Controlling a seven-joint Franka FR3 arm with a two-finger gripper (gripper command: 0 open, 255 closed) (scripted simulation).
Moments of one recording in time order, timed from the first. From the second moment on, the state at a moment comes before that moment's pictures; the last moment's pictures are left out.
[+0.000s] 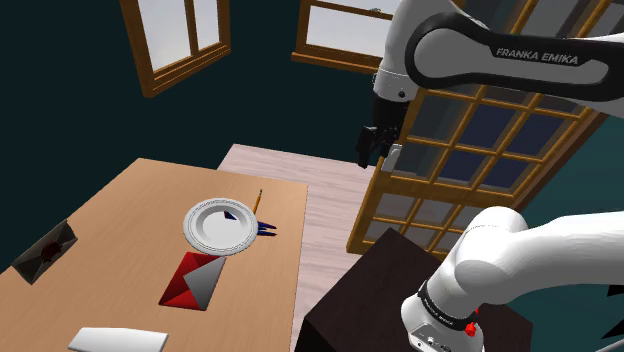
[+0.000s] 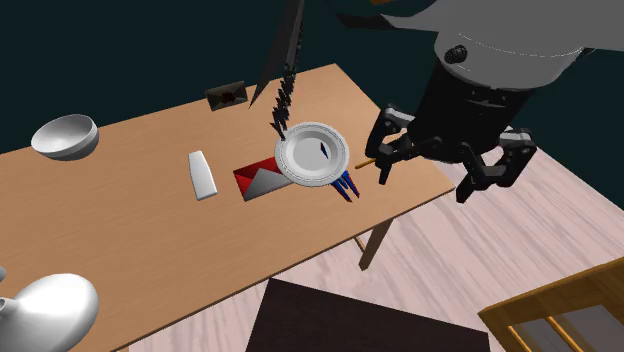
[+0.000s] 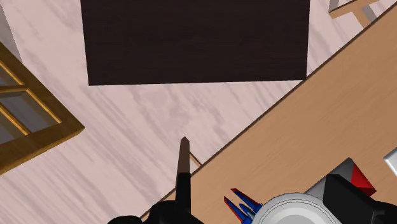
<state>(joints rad) 0.01 -0.76 0.03 -2.44 0.02 1.63 0.08</state>
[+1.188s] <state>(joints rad) 0.09 -0.13 0.03 -2.20 -0.02 1.97 -0.17</state>
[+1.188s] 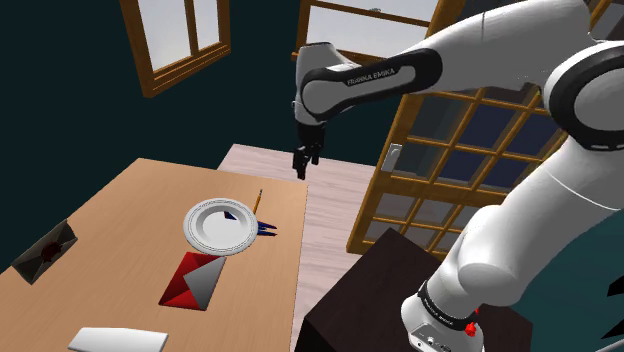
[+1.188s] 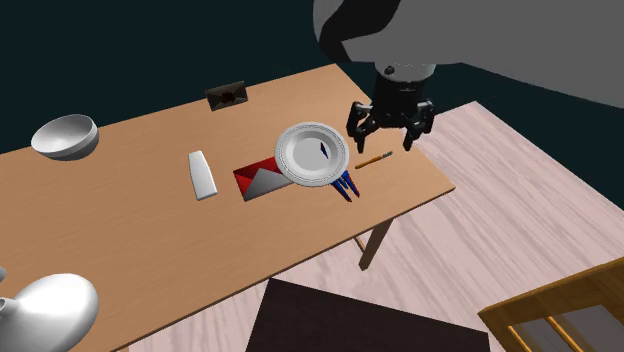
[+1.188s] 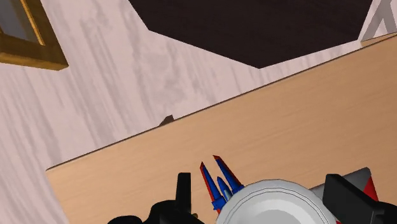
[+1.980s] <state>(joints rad) 0.14 0.35 0.07 -1.82 -0.08 2.04 -0.31</state>
